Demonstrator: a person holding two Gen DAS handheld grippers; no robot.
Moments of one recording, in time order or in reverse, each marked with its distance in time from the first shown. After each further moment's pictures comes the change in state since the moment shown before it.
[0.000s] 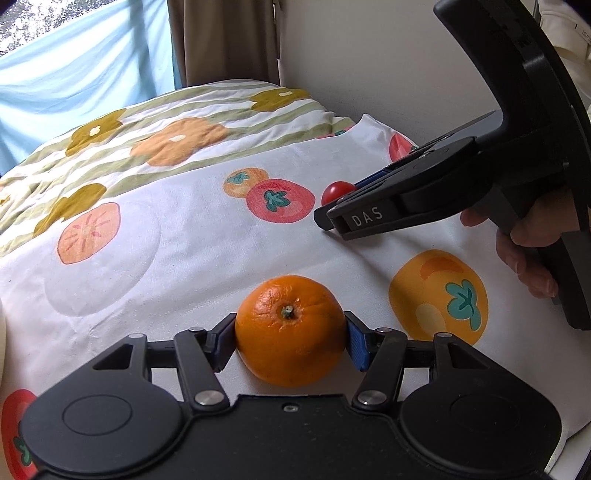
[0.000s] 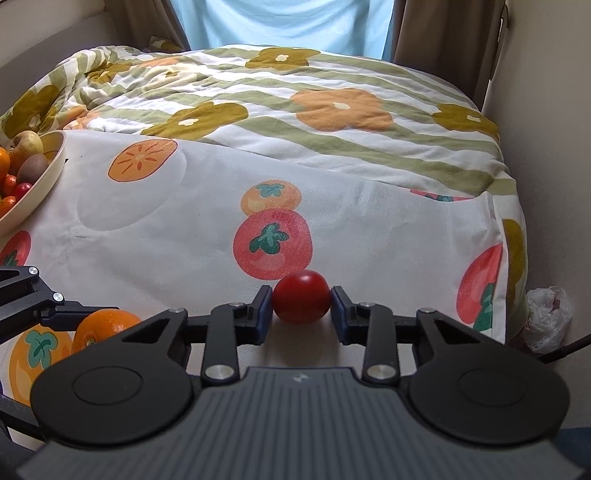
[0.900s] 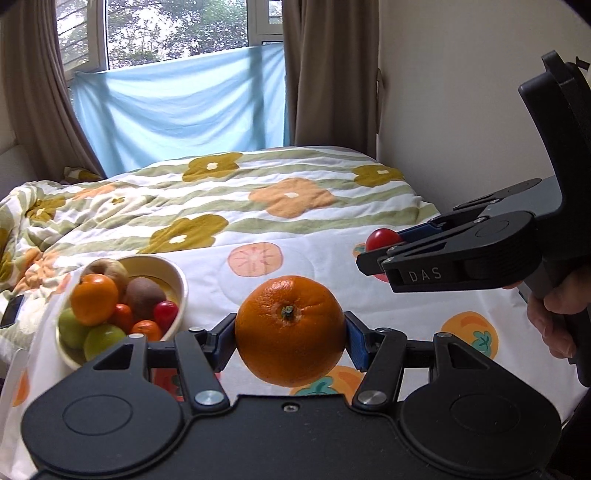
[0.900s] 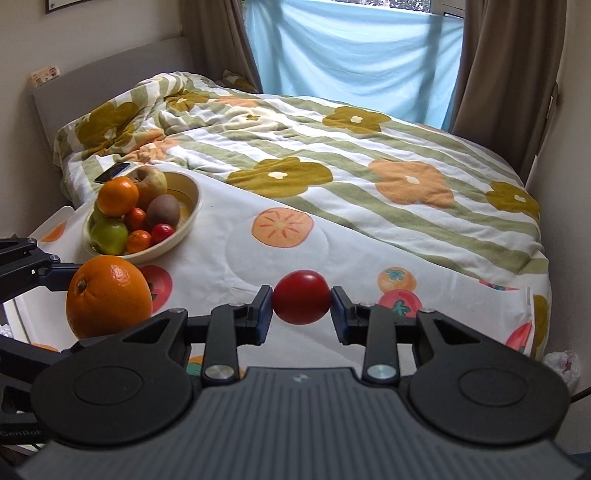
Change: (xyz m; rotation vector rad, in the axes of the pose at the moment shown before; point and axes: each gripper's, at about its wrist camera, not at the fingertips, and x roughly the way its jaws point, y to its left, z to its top) left arm -0.160 0.049 -0.029 -0.211 -0.202 0.248; right arm -0.107 0.119 0.032 -0.148 -0.147 0.145
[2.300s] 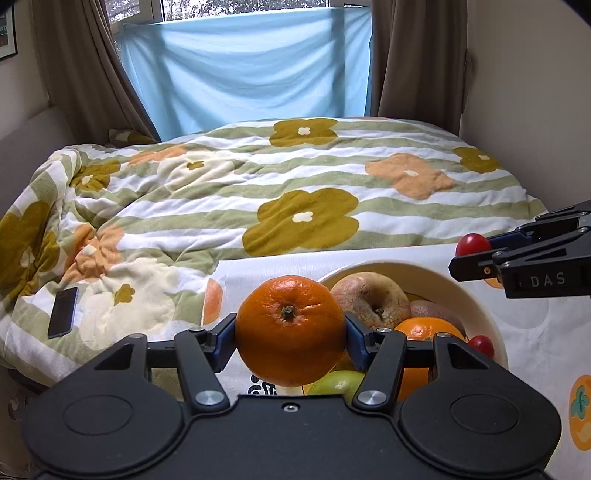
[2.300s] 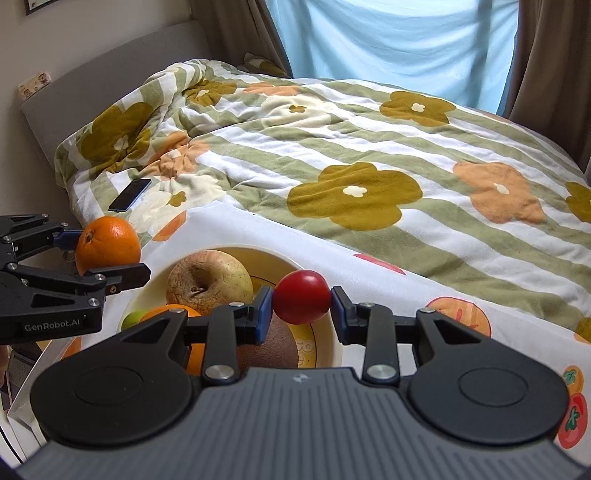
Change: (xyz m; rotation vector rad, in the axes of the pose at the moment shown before) left arm 0.110 0.278 0.028 -0.029 0.131 0.078; right arm 0.184 0.126 0.123 0.086 0.099 0.051
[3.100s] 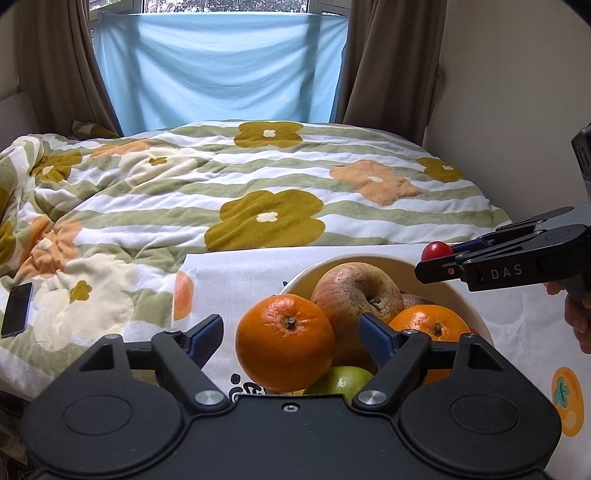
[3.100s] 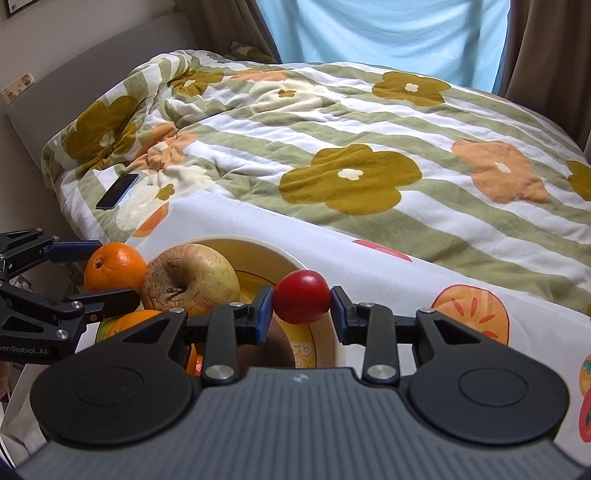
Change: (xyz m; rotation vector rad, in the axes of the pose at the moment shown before) left arm 0.011 0.023 -0.008 -0.026 -0.040 -0.168; right arm 0.027 0.001 0.000 0.030 0.030 -0.013
